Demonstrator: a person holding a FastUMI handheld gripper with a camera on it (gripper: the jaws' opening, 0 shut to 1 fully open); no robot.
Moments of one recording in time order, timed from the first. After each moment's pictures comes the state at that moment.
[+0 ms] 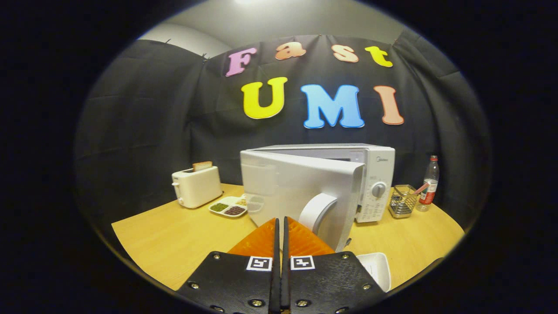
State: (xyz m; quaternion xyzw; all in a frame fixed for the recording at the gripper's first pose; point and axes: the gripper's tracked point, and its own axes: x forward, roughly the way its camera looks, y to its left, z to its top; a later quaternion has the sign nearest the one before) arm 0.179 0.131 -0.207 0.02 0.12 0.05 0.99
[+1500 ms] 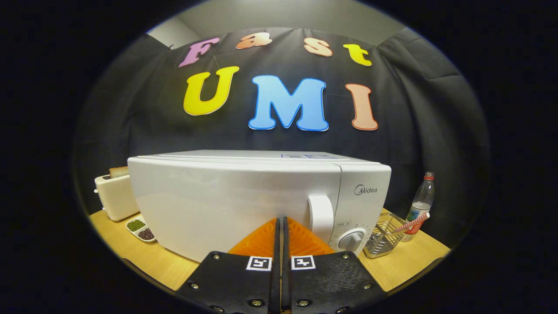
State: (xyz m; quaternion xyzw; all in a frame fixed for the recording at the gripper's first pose) arm 0.357 0.026 -0.216 -0.02 0.10 -0.08 0.99
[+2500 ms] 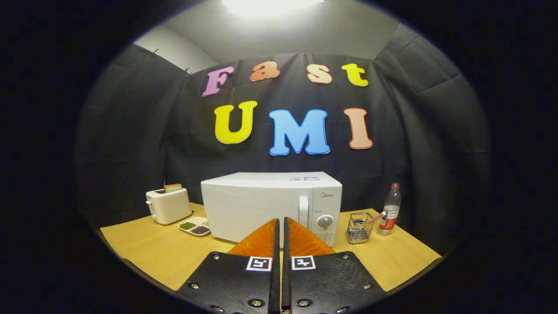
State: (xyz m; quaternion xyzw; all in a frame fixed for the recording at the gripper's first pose) arm 0.140 0.043 -0.124 0.01 0.05 0.00 1.00
